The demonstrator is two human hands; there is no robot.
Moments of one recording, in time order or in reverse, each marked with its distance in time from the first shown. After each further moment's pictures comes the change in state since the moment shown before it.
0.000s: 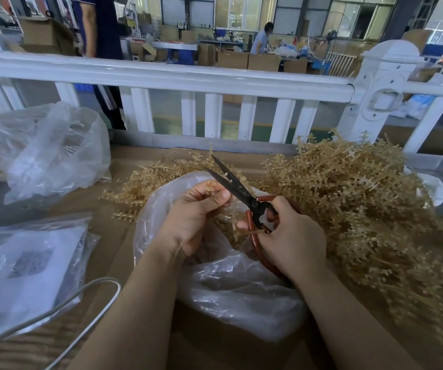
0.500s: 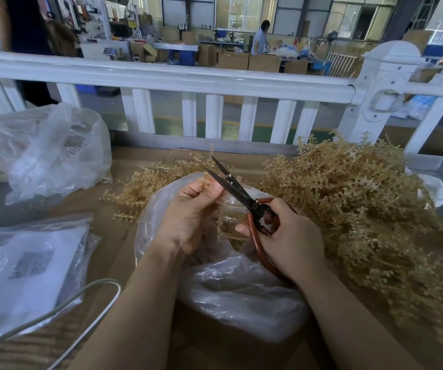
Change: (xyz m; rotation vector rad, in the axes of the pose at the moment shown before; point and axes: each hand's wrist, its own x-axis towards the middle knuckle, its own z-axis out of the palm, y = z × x) left_hand -0.006 0.010 0.002 -0.044 0.007 0.056; right_hand -0.002 0.001 0.000 0.239 0.003 -0.070
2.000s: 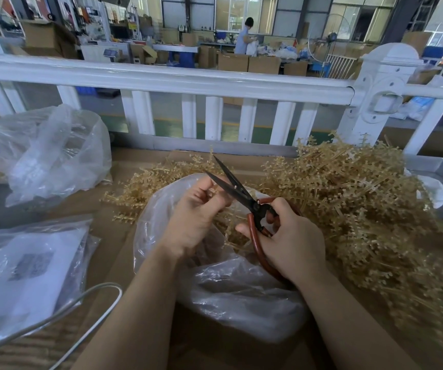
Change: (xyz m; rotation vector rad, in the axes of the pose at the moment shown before) left_hand 0.002 -0.002 0.001 0.365 -0.158 0.243; right_hand 0.001 -0.007 -0.006 -0.095 -0.008 0.021
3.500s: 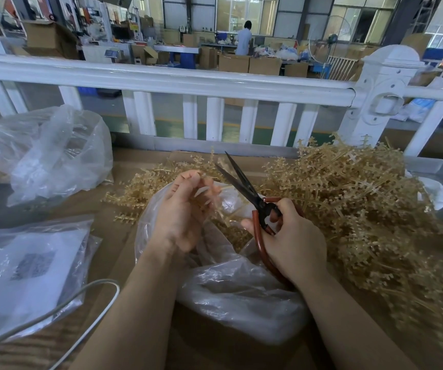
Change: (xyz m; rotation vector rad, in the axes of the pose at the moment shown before) left_hand 0.007 0.000 -0.011 -0.452 0.295 -0.238; right_hand 0.001 0.010 0.007 -0.008 0.024 0.062
